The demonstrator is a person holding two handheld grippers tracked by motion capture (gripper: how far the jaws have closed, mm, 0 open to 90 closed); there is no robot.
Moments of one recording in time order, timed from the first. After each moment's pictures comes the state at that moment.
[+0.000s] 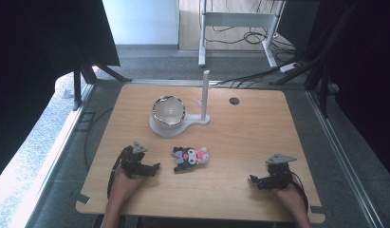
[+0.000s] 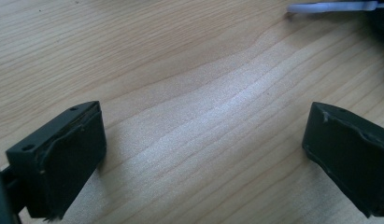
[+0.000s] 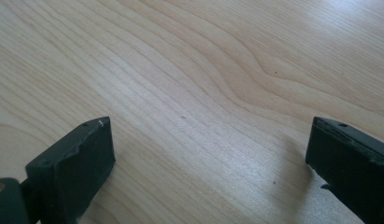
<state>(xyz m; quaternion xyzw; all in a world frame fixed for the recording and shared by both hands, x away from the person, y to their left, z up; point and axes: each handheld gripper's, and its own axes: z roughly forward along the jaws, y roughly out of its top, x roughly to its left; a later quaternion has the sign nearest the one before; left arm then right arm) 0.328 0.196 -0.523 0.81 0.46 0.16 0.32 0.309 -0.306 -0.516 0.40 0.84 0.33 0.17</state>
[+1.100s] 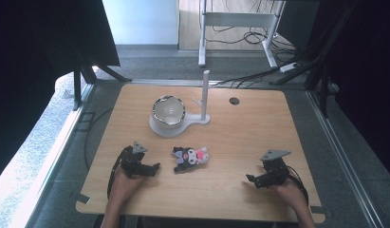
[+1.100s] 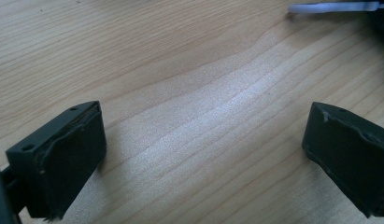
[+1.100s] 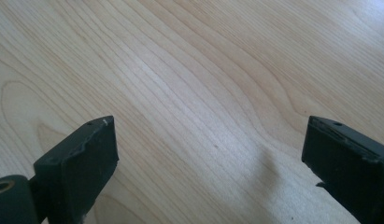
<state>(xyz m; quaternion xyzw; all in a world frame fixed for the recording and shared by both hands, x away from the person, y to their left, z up) 0.328 0.196 -0.523 0.81 0.46 0.16 0.32 0.317 -0.290 -0.494 0.35 0.87 0.32 0.14</state>
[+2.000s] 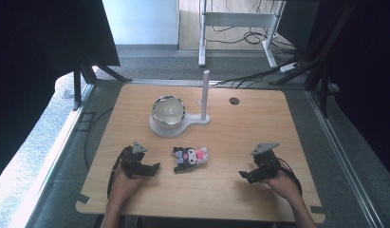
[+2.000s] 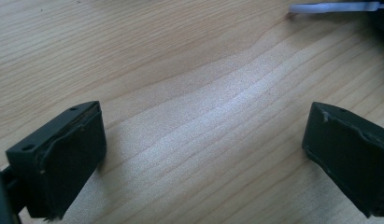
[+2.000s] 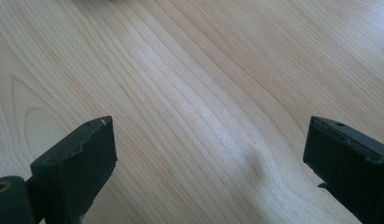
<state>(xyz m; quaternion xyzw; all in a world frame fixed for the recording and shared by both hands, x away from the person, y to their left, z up) 0.328 0.196 -0.523 0.81 0.46 0.16 0.32 0.334 -0.261 -0.481 0.32 0.89 0.30 0.12</state>
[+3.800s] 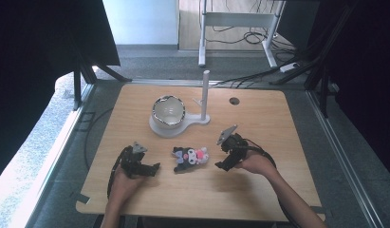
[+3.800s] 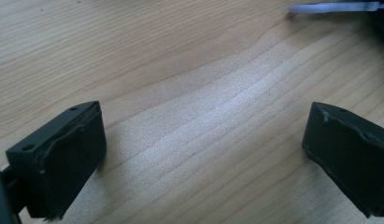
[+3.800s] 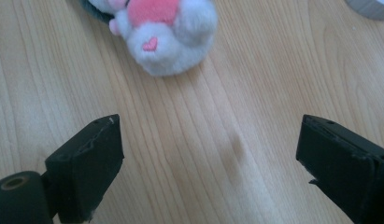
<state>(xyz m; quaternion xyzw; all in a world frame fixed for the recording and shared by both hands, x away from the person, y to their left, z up) 0.328 0.196 -0.523 0.81 0.46 0.16 0.32 0.383 -0.164 -0.460 0.18 0.95 0.23 0.08</state>
